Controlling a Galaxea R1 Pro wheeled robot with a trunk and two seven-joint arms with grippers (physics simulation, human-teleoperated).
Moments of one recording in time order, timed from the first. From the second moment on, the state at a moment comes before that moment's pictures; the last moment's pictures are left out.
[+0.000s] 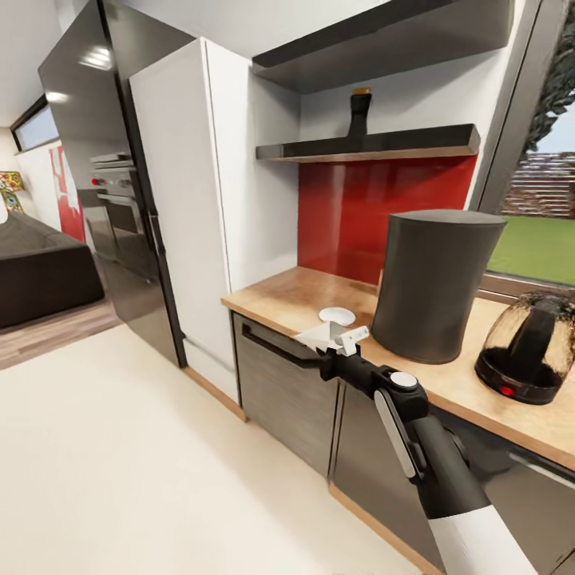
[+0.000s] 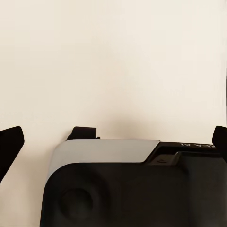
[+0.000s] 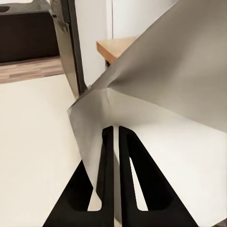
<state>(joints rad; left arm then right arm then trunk) 0.04 -0.06 0.07 -0.34 0.00 -0.16 0.01 -0.58 0.03 0.18 -1.42 -0.01 0.55 0.37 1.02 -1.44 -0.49</state>
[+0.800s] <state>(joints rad) 0.04 -0.06 0.07 -0.34 0.00 -0.16 0.01 -0.58 0.03 0.18 -1.42 -0.01 0.55 0.37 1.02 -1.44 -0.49</state>
